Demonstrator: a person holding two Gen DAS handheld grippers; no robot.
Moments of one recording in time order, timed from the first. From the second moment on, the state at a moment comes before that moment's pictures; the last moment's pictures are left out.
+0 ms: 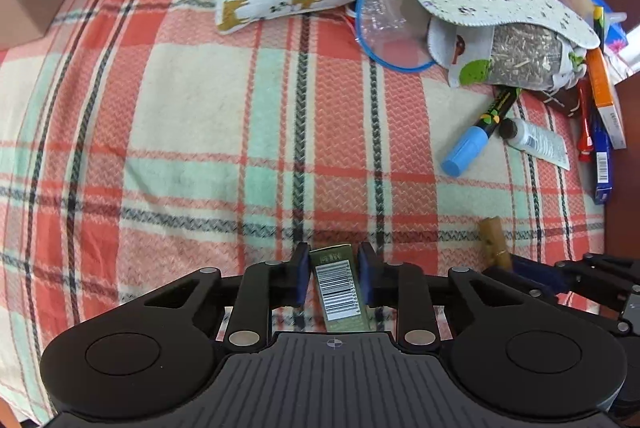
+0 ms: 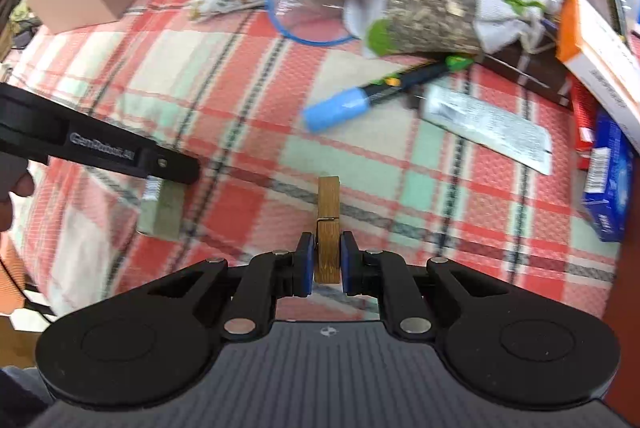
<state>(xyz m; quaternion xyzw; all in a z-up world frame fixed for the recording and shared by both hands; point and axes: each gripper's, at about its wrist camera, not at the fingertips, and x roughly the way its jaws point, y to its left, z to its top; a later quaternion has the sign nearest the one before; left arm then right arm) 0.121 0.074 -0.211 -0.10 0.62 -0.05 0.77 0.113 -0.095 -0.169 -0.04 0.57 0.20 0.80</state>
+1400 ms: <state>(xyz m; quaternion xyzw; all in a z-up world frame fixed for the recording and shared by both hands) 0.246 0.491 -0.020 -0.11 0.44 0.01 0.89 0.277 0.295 -0.034 0.04 0.46 0.35 0.82</state>
